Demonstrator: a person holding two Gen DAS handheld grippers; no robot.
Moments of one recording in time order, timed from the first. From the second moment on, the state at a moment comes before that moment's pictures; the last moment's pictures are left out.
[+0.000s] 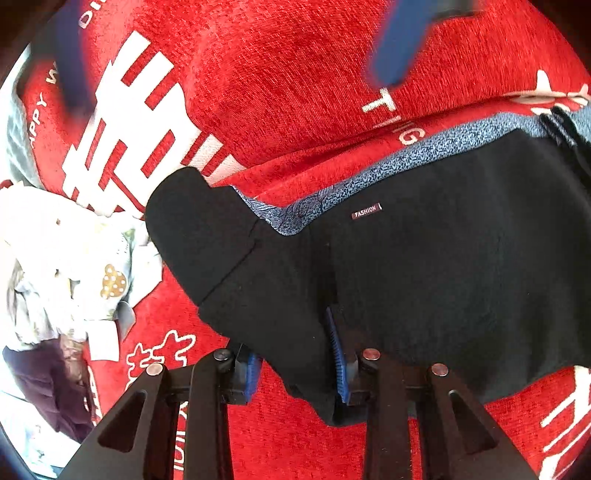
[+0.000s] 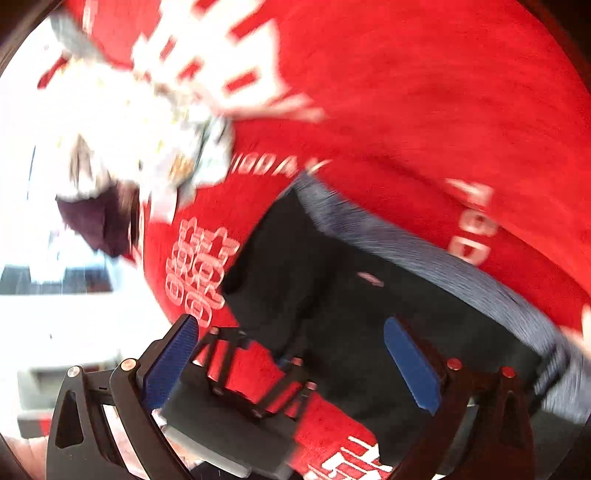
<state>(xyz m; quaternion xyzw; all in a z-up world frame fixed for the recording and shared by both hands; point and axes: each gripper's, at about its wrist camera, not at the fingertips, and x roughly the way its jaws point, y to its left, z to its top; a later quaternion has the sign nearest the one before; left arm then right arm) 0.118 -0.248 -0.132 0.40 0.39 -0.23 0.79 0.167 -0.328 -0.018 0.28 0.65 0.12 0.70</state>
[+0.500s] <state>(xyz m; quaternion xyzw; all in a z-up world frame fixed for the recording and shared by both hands) 0.095 -0.247 -0.081 0.38 0.37 -0.25 0.81 0.183 -0.309 -0.044 0.33 0.66 0.18 0.66</state>
